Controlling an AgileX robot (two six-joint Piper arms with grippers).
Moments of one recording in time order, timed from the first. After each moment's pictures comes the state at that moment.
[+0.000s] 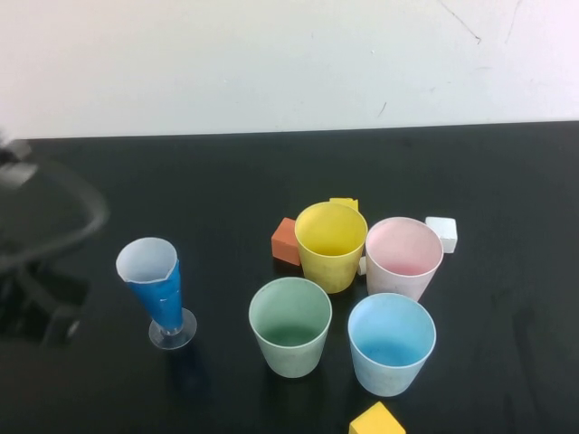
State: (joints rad) right arm 0.00 -0.01 0.03 0.76 0.46 -0.26; left arm -0.13 0.96 -1.02 -0.35 1.08 0.35
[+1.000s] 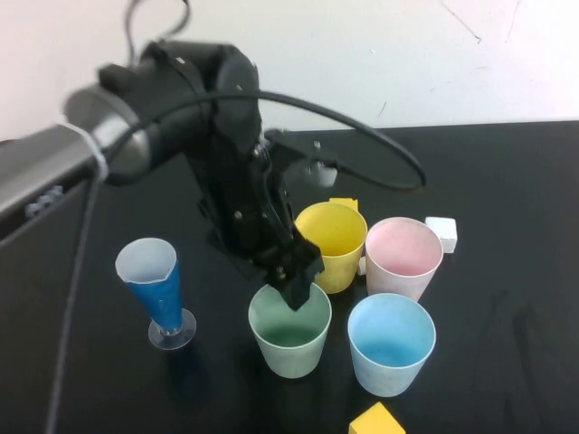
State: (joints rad) right arm 0.00 -0.01 0.03 0.76 0.47 -0.34; left arm -0.52 1.87 -1.65 -0.19 1.27 0.22
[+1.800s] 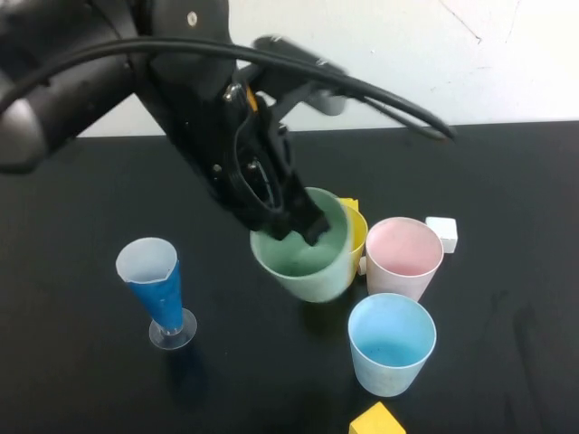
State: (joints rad) right arm 0.00 -0.01 0.03 0.77 0.47 -0.38; left arm -0.61 1.65 -1.69 -0.09 1.27 0.17
